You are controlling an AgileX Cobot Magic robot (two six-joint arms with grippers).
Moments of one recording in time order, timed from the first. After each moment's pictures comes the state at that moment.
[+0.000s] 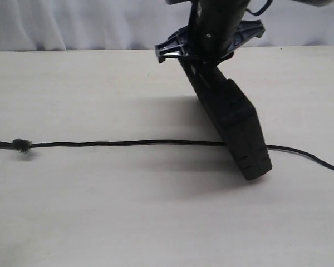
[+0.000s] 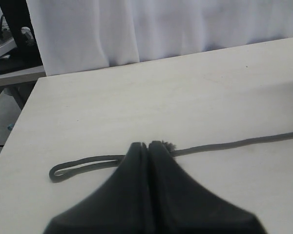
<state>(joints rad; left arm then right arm) -0.04 0.00 0.00 0.01 0.33 0.06 0.56 1.86 -1.69 -0.28 1.12 0.42</state>
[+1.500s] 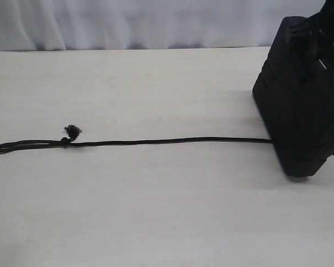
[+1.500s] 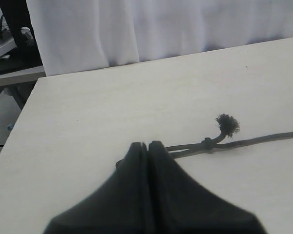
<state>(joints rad) -0.04 0.00 0.00 0.01 0.33 0.06 0.05 1.81 -1.64 -0.20 1.17 0.05</state>
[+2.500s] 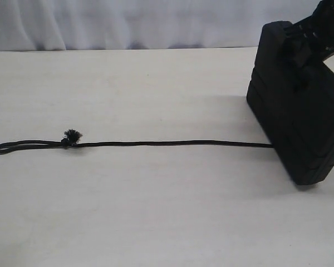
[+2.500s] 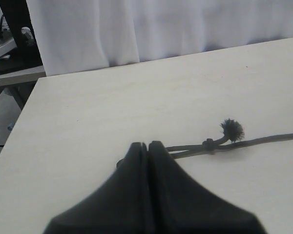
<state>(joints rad) -0.04 0.00 0.00 0.01 0.33 0.06 0.05 1.77 -1.61 -0.04 1.19 -0.07</state>
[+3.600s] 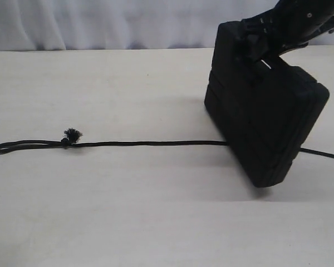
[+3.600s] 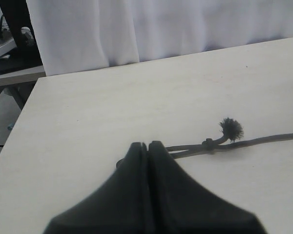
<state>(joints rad) -0.04 0.00 0.00 0.01 0.33 0.06 0.18 1.70 -1.53 0.12 1.02 -0.05</state>
